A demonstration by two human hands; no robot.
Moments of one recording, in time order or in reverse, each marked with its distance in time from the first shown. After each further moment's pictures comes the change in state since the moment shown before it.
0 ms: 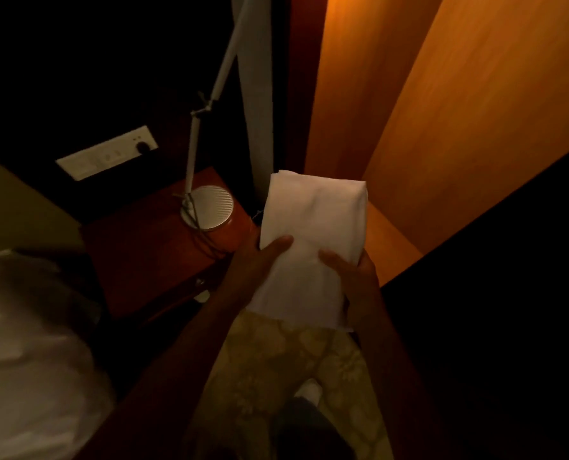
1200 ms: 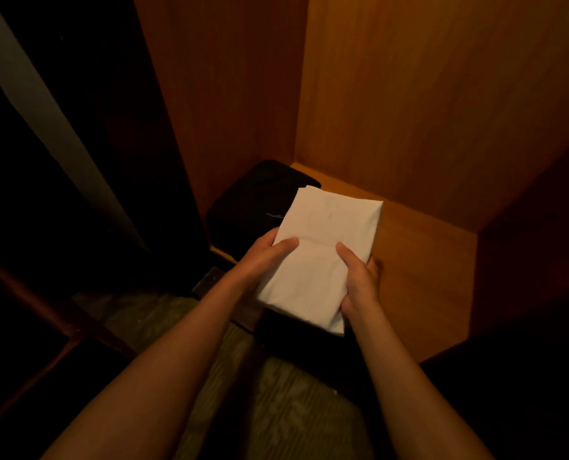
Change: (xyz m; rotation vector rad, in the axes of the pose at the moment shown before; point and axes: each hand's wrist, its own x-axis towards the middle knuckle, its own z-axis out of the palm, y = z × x) left_hand 0.593 -0.483 0.181 0.289 -0.610 0.107; right_hand 0.602 0.421 -0.119 0.467 0.503 -0.083
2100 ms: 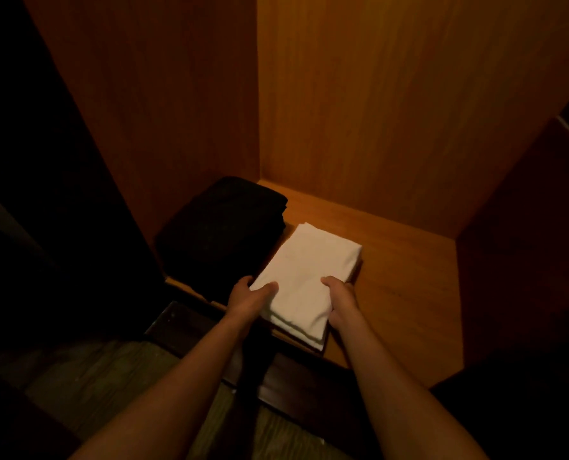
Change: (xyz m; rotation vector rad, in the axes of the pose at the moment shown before) left_hand 0.073 -0.082 0.044 0.048 0.274 -0.178; right_hand 0.137 0.048 -0.030 -0.064 0.061 0.141
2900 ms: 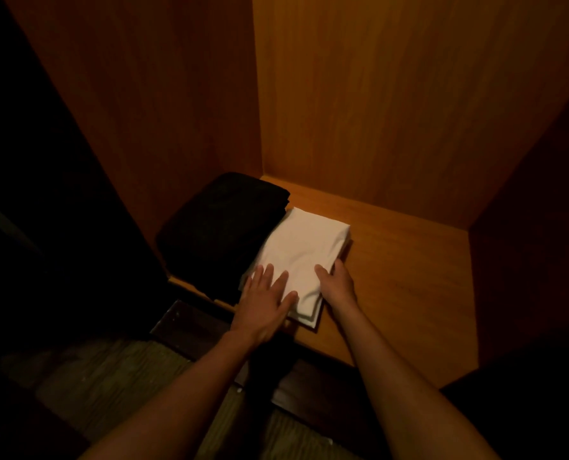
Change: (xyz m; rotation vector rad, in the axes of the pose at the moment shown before) left_hand -0.014 -0.012 0.007 1.050 -0.106 0.512; right_hand 0.007 0.003 0.010 -0.601 -0.026 -0.380
